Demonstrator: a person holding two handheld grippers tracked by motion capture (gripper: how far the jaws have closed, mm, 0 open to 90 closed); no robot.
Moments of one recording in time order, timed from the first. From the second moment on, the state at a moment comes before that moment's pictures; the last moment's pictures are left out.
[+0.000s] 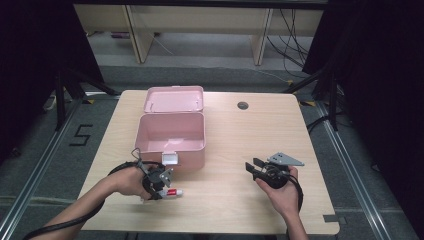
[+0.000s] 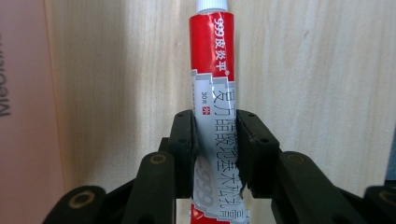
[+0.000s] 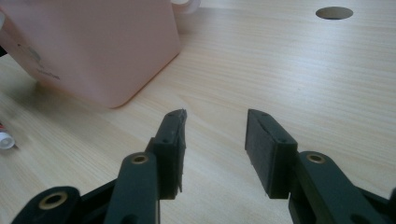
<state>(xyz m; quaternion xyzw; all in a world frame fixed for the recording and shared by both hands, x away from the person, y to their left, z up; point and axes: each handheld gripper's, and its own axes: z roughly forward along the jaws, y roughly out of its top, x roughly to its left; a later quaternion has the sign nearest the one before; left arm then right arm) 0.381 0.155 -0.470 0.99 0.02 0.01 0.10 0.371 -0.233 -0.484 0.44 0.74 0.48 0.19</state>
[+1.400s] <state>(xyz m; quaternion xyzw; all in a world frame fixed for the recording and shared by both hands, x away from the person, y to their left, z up) 0.381 0.167 -0.397 0.99 0.02 0.04 0.13 0.372 -0.232 -0.485 0.44 0.73 0.49 0.17</state>
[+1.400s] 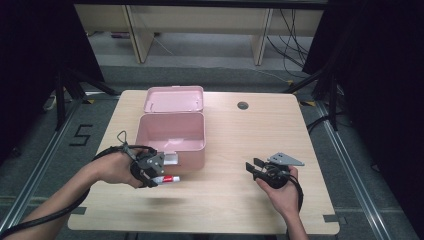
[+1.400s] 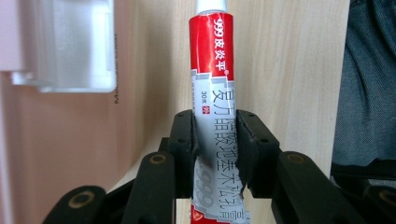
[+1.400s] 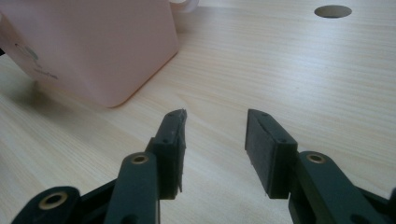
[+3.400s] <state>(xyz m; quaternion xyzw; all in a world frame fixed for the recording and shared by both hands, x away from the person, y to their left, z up) 0.390 0.172 -0.357 0.99 0.01 0.06 0.12 0.372 -0.232 -0.486 0.45 0.74 0.47 0.18</state>
